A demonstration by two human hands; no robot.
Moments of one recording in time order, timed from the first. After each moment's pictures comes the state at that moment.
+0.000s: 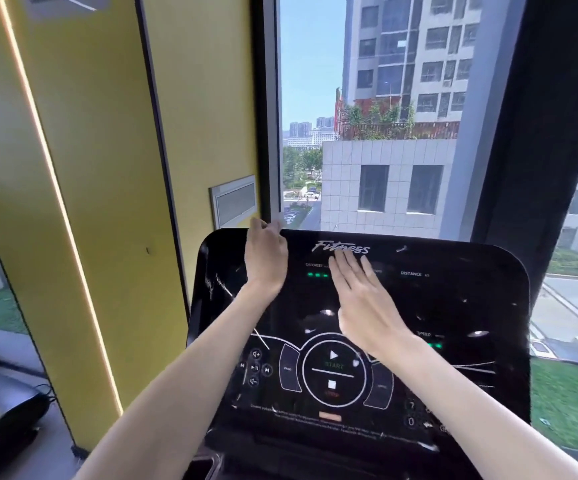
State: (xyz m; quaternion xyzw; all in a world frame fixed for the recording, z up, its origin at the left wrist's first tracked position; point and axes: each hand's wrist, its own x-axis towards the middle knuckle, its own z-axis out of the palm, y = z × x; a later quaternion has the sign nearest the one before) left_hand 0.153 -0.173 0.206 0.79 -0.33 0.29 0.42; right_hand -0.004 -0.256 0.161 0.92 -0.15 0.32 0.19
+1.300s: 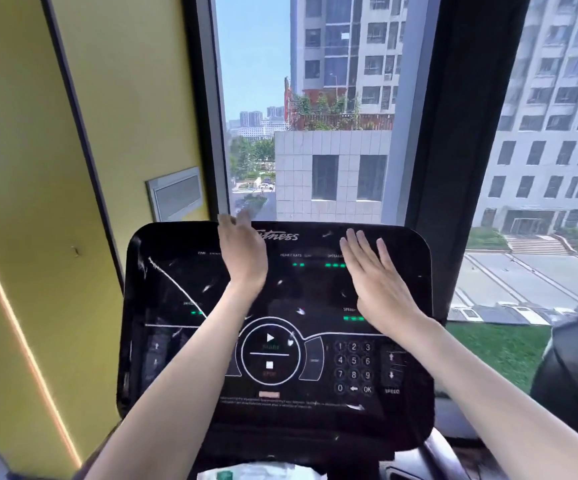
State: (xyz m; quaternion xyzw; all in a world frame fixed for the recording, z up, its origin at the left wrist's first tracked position) left_hand 0.088 -0.218 0.206 0.77 -0.30 0.29 0.48; right_hand -0.112 -0.310 0.174 0.92 -0.21 0.29 0.16
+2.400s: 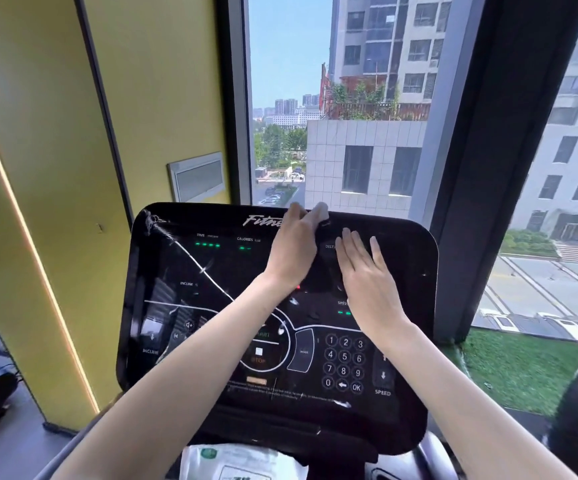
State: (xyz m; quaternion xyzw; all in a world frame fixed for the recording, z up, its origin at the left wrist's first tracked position) left_hand 0.031 -0.257 0.194 0.71 -0.50 0.30 0.40; right_hand -0.095 -0.327 0.154 0.90 -0.21 0.30 0.22
